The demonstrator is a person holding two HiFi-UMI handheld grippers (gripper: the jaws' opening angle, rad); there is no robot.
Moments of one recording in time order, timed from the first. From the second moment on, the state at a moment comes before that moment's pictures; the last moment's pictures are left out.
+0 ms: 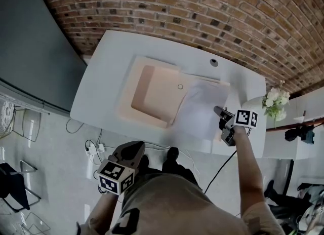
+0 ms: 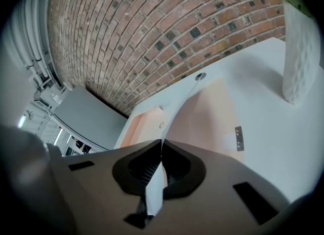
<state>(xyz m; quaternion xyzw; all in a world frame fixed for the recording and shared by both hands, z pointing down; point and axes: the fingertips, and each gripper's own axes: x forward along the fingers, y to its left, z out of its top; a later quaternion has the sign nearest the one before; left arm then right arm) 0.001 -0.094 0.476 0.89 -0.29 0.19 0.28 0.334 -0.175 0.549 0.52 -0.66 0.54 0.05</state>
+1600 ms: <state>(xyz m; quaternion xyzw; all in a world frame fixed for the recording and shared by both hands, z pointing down) 0.015 -0.103 0.468 0.87 -0.37 0.17 0.27 0.249 -0.232 0.477 0.31 -0.80 0.51 0.01</state>
